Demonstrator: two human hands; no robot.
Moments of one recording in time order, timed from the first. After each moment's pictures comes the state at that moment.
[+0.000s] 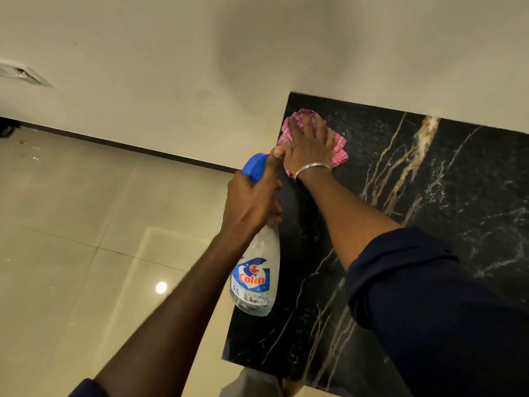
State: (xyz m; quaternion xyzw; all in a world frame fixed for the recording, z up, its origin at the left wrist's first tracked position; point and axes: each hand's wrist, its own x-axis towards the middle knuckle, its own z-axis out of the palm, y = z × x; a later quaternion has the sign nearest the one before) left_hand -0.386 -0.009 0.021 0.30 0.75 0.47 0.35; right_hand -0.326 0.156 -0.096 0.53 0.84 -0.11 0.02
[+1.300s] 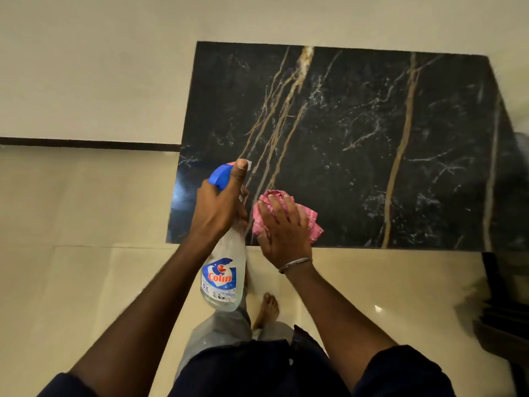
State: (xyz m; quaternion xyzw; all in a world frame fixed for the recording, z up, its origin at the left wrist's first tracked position) left_hand -0.214 -0.205 0.031 0.39 0.72 0.43 0.38; right_hand -0.058 -0.210 -0.103 0.53 0.84 -0.11 0.01
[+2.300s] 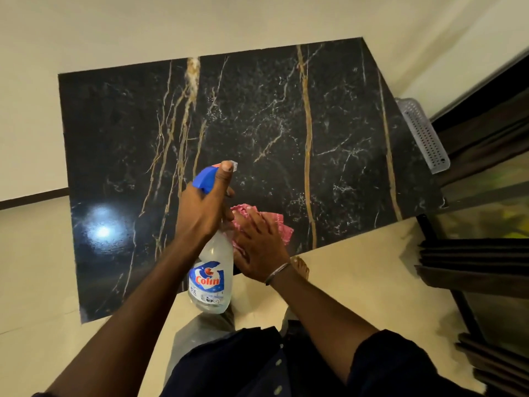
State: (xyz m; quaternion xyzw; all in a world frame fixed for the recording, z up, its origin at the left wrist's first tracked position) left_hand -0.103 -0.110 0.042 0.48 0.64 0.37 0.47; right_hand 0.038 -0.171 -0.099 0.53 0.84 -0.12 0.00
